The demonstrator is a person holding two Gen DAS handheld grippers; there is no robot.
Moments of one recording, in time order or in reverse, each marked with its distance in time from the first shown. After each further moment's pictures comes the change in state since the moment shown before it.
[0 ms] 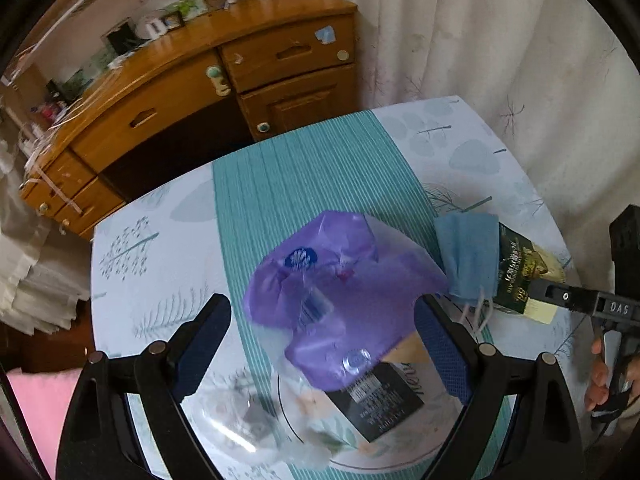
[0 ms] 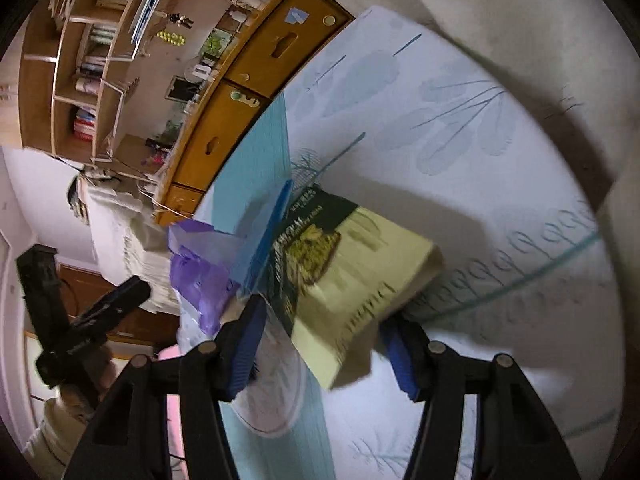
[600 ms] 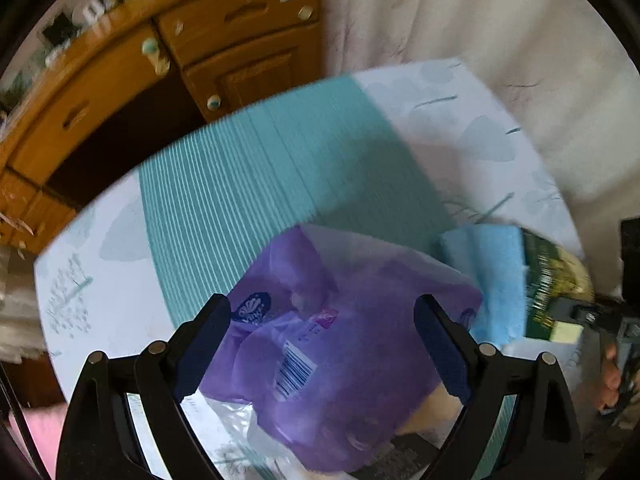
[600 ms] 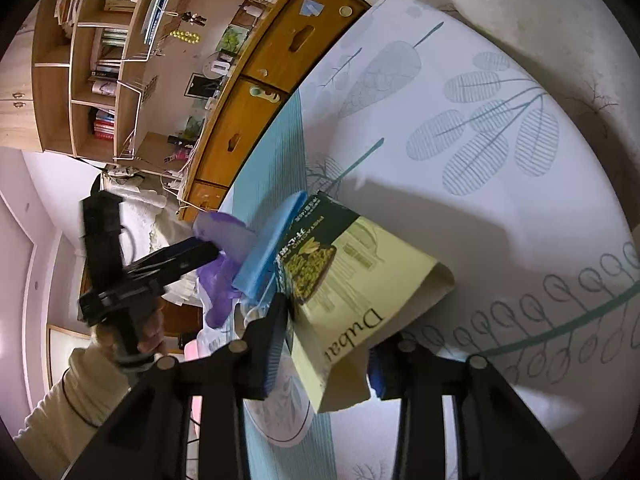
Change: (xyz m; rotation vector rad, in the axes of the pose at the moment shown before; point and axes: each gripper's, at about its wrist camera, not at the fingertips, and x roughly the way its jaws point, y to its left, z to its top) left arm 0.094 0.001 0.046 0.059 0.157 -0.124; right arm 0.012 -0.006 0.015 -0.019 0.041 0.089
